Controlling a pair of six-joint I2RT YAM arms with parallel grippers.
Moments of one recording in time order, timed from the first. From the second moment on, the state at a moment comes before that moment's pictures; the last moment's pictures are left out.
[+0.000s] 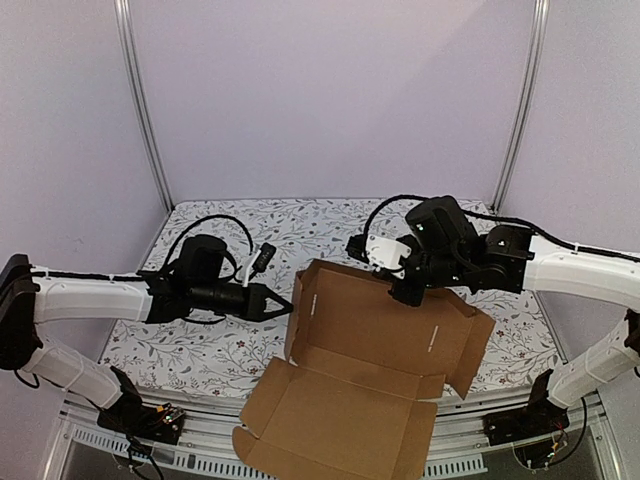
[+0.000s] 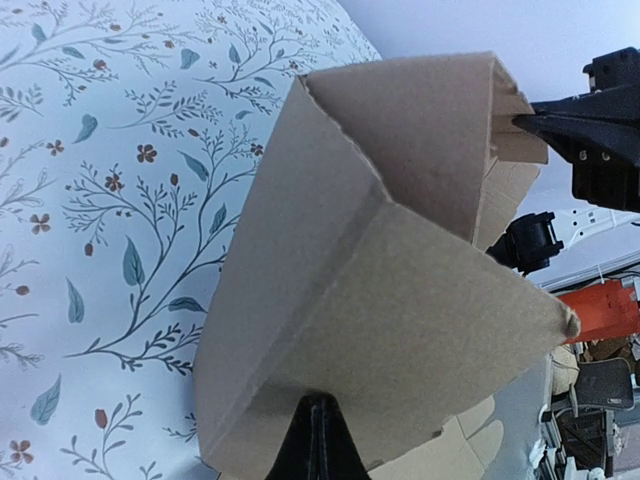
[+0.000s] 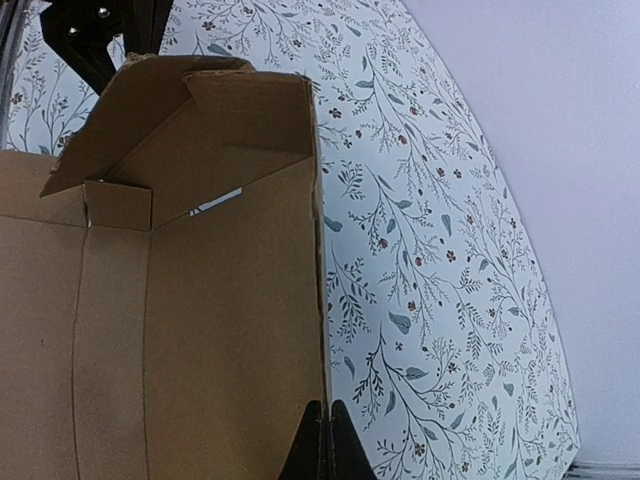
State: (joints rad) left arm -0.74 1.34 0.64 0.15 0.51 -0.54; right arm 0.99 1.38 1.13 -0.45 0.15 -0.43
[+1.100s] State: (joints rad) left arm -0.78 1.19 0.48 0.21 0.50 -0.53; right arm 1.38 1.47 1.07 -0.33 0.76 -0.74
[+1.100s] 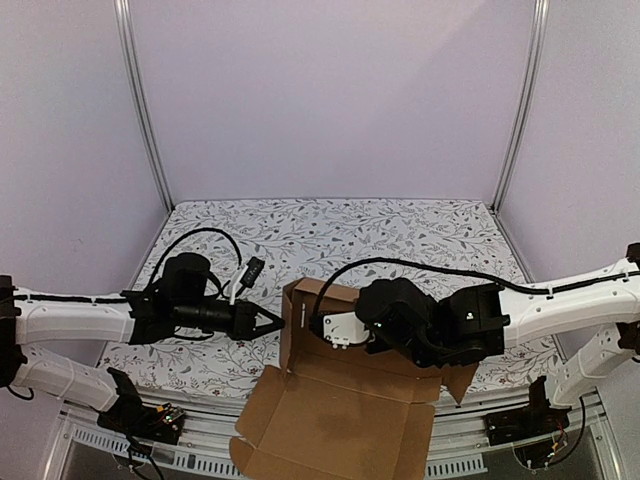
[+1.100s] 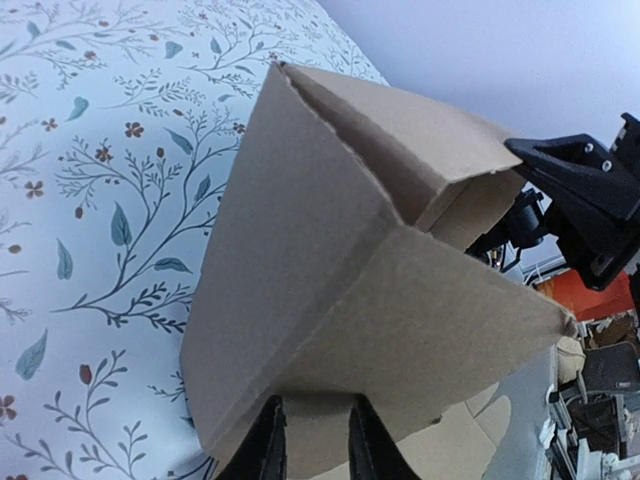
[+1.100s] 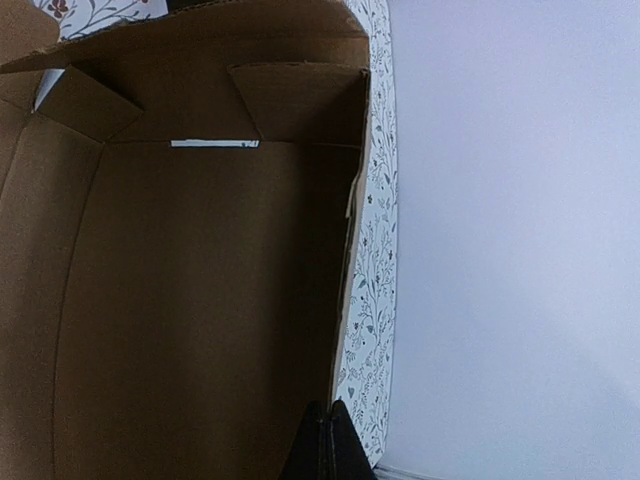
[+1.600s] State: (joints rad) left arm -0.84 1.08 0.43 0.19 0.33 -0.50; right arm 1.46 1.53 1.08 -0.32 0.91 -0.75
